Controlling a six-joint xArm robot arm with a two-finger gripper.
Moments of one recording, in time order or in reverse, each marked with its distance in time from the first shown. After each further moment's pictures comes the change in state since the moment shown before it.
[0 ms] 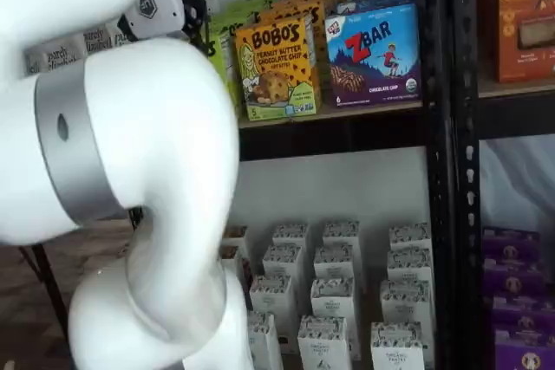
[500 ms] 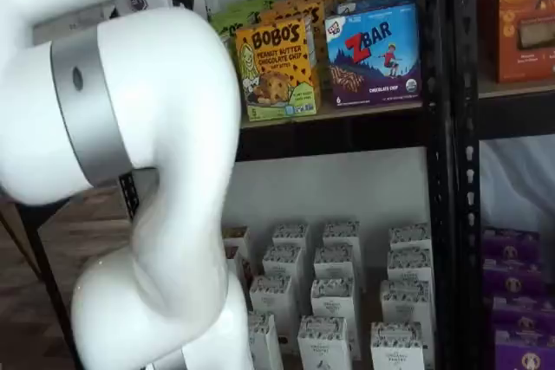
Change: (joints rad) arm 0.066 0.098 -0.056 -0.044 -0.103 0.070
